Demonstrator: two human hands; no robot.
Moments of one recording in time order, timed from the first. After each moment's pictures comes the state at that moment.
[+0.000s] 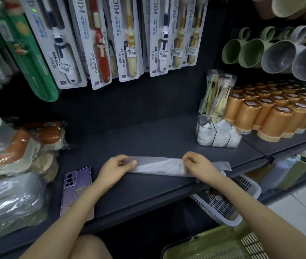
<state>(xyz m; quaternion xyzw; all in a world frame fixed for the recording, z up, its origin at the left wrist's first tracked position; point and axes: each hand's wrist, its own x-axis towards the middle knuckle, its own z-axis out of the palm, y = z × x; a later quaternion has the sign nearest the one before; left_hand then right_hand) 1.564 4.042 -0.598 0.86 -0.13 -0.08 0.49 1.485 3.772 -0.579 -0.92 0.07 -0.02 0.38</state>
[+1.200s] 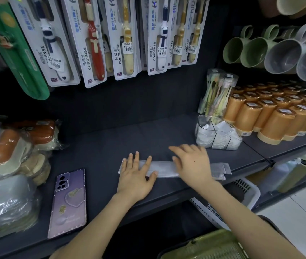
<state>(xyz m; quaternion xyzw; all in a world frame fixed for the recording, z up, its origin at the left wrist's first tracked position) 1.539 3.975 -0.618 0.97 -0.21 -0.06 0.09 1.500 3.793 -0.585 -0.96 0.00 -0.28 0.02</state>
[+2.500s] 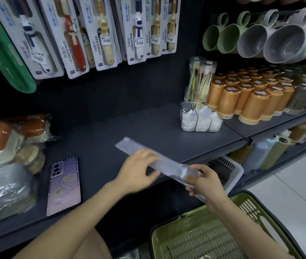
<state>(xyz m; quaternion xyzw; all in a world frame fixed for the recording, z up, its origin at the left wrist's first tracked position) 1.502 3.969 -0.603 0.86 -0.44 0.10 0.25 1.375 3.785 -0.581 -0.68 0.31 -0.04 0.67</state>
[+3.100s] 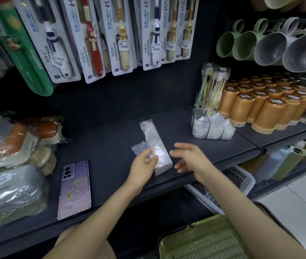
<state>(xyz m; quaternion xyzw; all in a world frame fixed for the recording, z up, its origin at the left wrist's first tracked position) 1.503 3.960 -0.588 0.78 -0.08 -0.13 0.61 1.456 3.812 -0.532 -0.70 0.23 0.02 0.67</state>
